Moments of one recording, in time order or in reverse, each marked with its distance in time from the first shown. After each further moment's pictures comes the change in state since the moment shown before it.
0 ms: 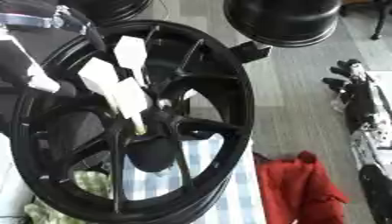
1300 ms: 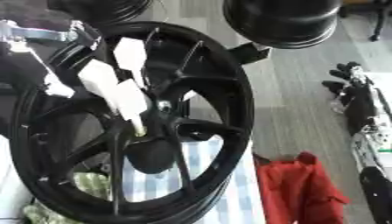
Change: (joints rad) left arm -0.001 -0.036 -0.038 0.057 -0.003 -0.016 0.016; right arm -0.004 0.000 0.005 0.012 0.000 0.003 0.006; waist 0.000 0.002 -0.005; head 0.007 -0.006
